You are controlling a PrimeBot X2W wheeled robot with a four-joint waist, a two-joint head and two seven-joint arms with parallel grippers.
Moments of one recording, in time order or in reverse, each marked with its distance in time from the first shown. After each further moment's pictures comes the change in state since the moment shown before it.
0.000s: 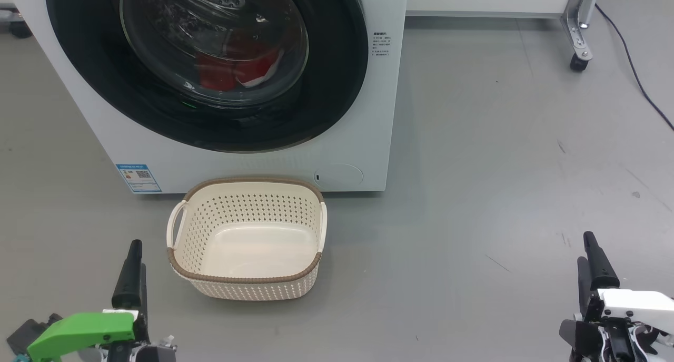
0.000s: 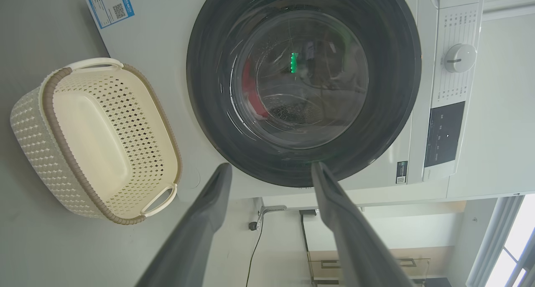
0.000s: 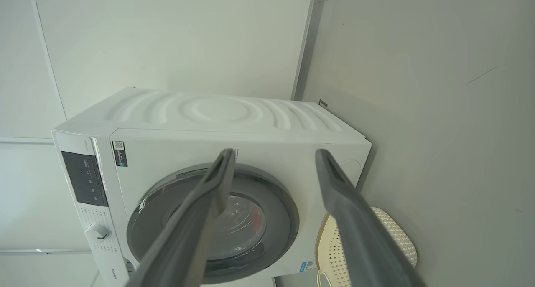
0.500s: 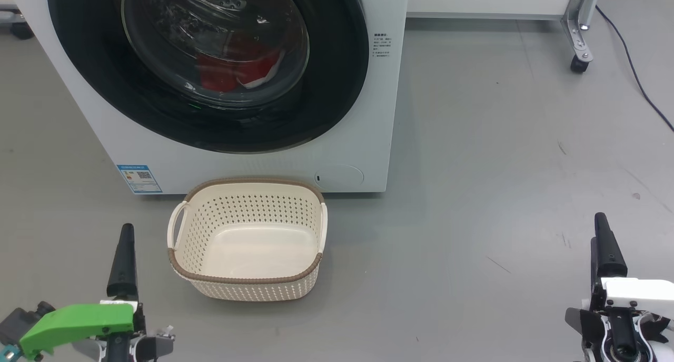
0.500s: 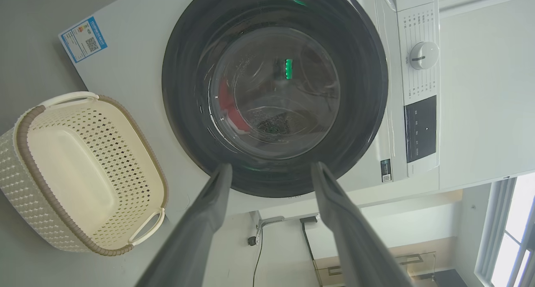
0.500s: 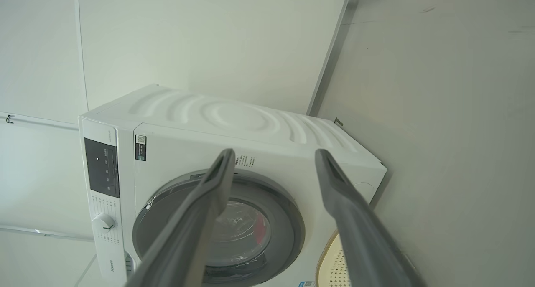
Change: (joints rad) left arm 0.000 0.001 0.000 -0.072 0.074 0.000 -0.044; right arm 0.000 -0.001 0.008 -0.080 -0.078 0.000 -0.047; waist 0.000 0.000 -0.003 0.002
